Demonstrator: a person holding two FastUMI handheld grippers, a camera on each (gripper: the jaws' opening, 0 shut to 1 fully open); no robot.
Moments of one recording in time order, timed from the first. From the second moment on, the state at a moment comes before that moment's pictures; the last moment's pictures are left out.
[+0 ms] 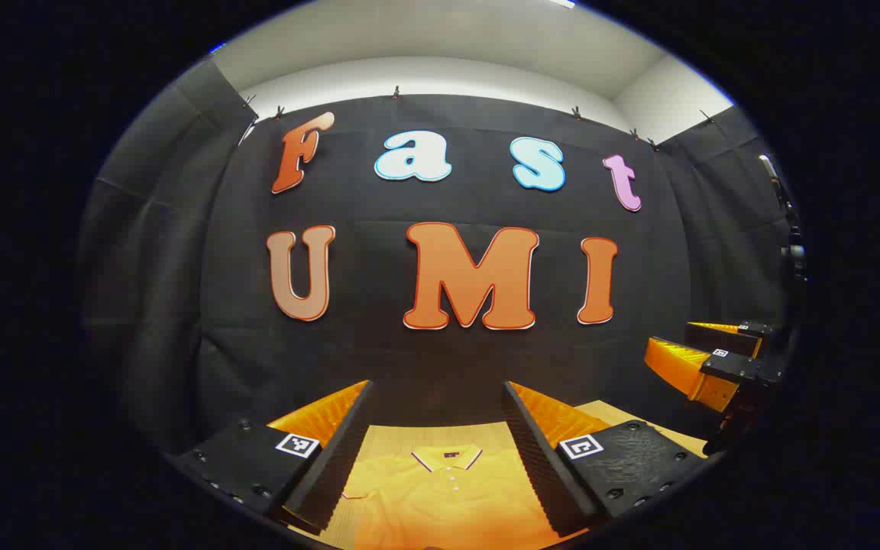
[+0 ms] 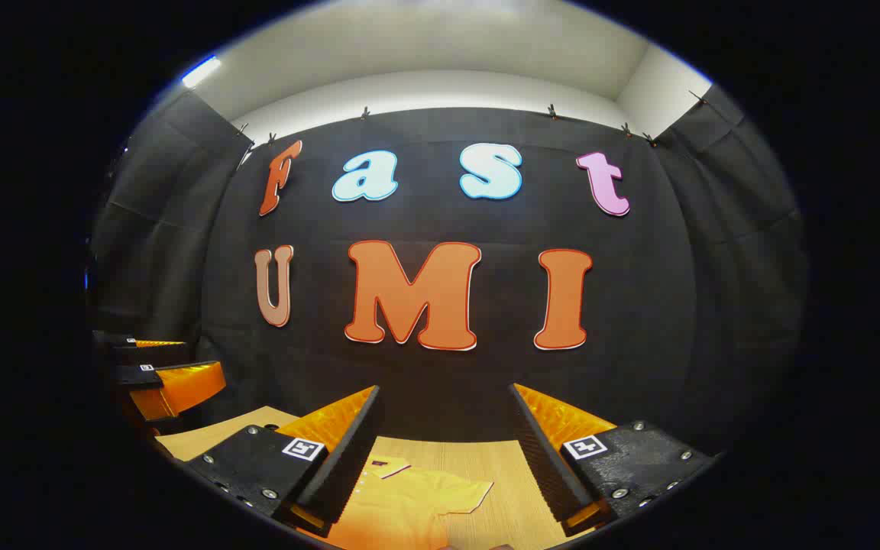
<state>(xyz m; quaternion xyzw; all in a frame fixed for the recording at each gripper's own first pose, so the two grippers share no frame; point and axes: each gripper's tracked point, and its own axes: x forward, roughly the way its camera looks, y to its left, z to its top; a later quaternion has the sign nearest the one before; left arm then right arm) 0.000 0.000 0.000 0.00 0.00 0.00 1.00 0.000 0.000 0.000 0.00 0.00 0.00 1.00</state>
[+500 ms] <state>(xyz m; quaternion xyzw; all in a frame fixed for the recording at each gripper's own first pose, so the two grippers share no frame) 0.020 0.008 -0.007 0.00 0.00 -0.03 1.00 0.011 -0.013 -0.027 0.00 0.04 -0.05 1.00</state>
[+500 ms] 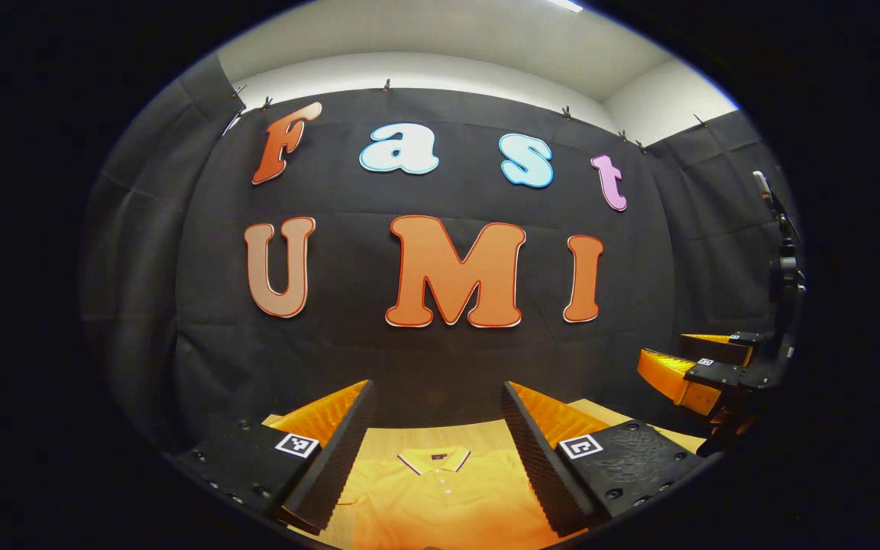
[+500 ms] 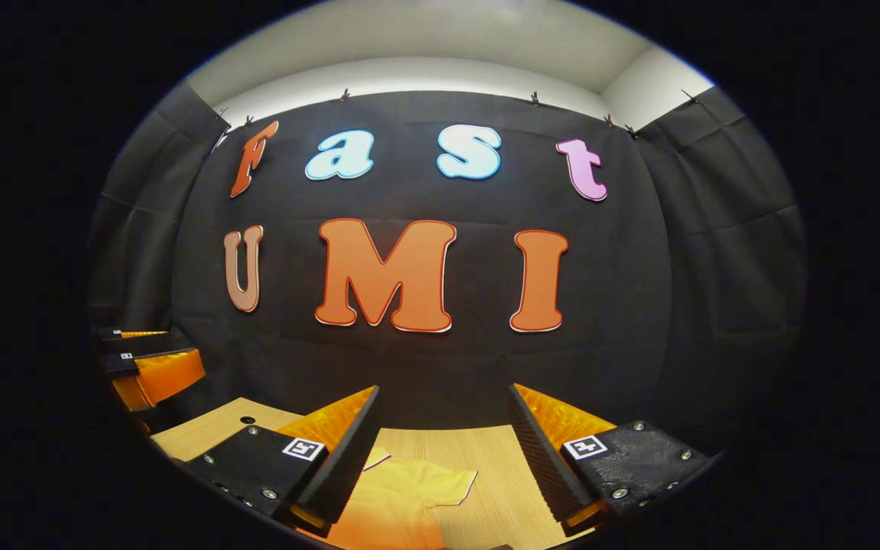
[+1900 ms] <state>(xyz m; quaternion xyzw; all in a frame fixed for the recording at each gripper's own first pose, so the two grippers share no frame) -0.002 0.029 -0.006 0.02 0.00 0.01 1.00 0.037 -0.024 -0.092 0.02 0.15 -0.05 0.99</state>
